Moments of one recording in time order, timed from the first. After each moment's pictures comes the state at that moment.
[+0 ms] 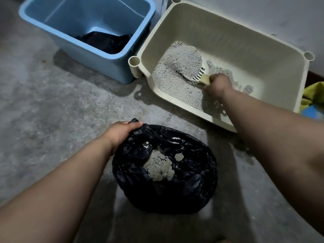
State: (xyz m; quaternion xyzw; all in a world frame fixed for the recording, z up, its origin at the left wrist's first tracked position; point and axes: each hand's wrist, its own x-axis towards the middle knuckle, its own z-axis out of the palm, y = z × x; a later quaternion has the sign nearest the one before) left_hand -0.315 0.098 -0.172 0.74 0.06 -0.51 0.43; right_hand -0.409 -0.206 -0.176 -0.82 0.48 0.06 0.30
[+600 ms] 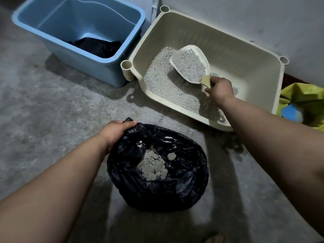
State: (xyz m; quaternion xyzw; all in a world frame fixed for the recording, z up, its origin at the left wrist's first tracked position) left_hand -0.319 0.095 -0.162 0.74 0.05 -0.52 0.43; right_hand -0.449 -0.207 -0.163 -0.81 0.48 -0.05 0.33
